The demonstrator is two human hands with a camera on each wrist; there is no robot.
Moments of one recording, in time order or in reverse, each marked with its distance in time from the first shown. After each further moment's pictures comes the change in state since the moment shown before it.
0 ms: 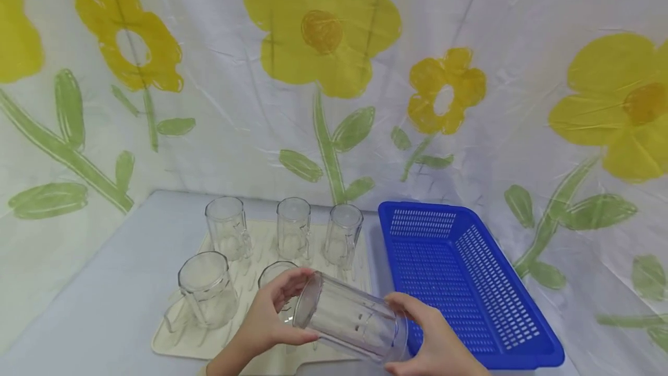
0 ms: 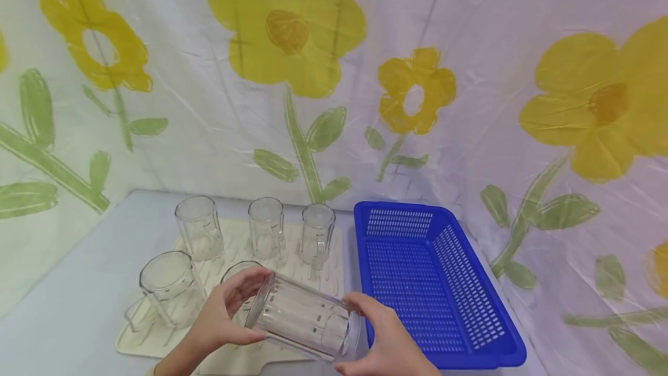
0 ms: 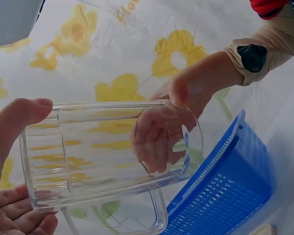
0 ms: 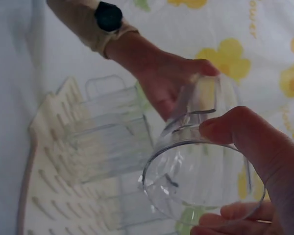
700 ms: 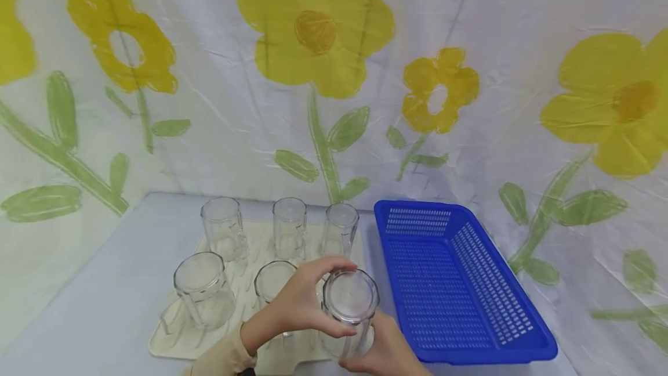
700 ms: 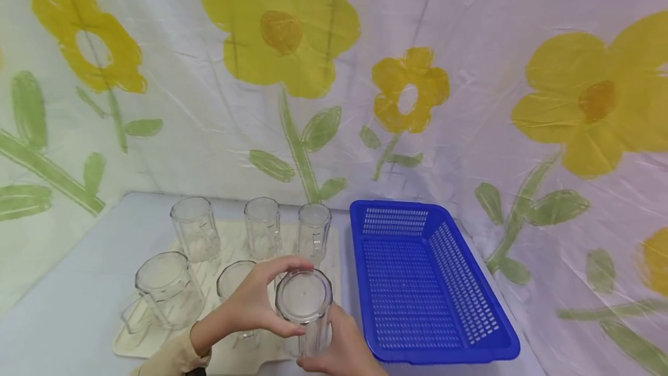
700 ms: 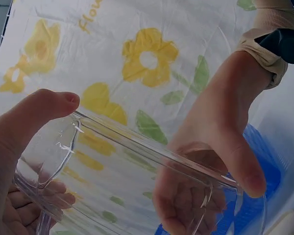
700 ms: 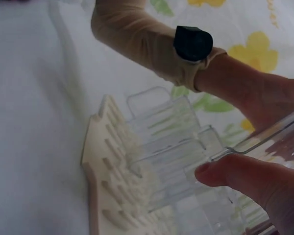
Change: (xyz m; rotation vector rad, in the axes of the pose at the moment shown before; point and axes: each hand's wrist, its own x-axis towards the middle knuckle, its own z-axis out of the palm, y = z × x) left_hand 0.050 -0.001 0.027 0.340 -0.219 0.168; right_hand 0.012 0.013 0.073 0.105 0.118 0.103
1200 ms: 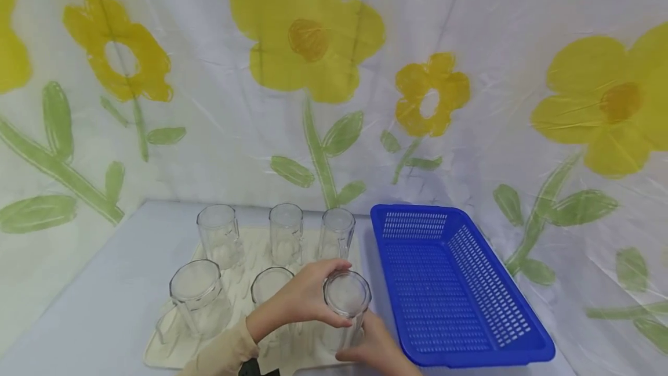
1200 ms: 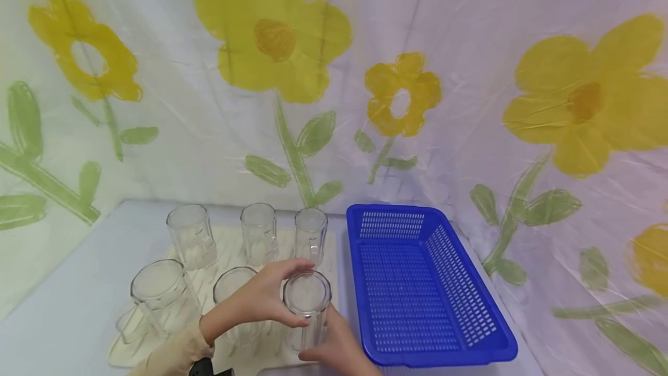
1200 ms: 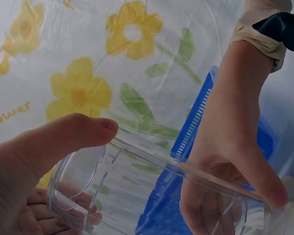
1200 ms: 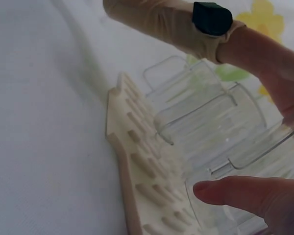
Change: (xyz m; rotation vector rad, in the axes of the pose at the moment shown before) left_hand 0.009 -0.027 -0.001 0.191 -0.207 -0.211; right_hand 0.007 0.038 0.017 0.042 -0.039 0.197
